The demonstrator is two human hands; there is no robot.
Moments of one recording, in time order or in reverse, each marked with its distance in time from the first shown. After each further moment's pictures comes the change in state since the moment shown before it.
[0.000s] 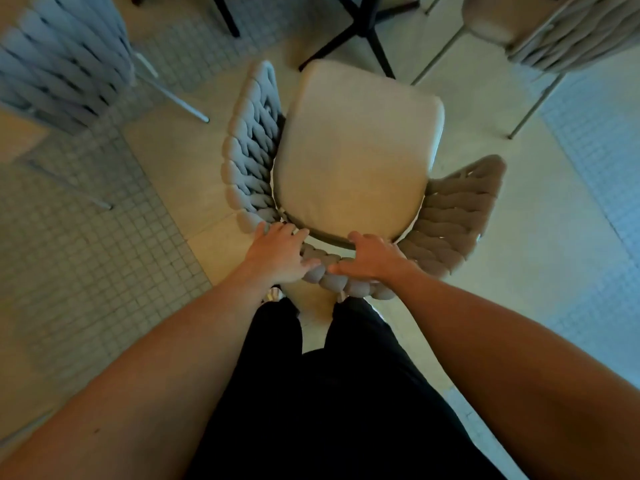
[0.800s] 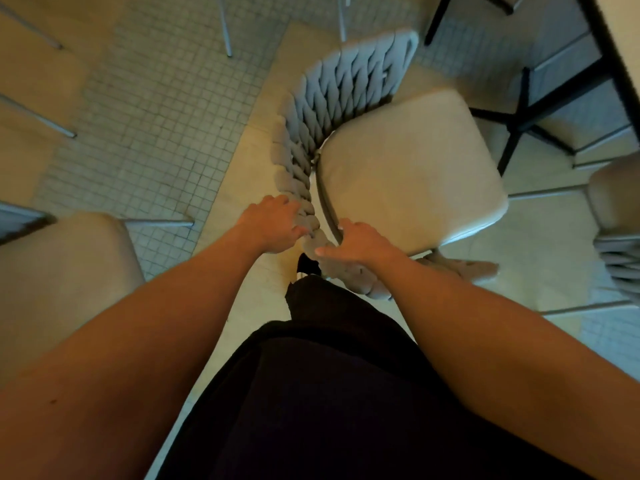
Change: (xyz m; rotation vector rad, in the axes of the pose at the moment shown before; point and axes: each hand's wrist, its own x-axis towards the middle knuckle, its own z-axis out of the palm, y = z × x) left_hand -0.047 0.189 0.062 -0.574 0.238 -0.689; right_hand -0.008 0.085 -0.044 -0.582 -0.267 -0.478
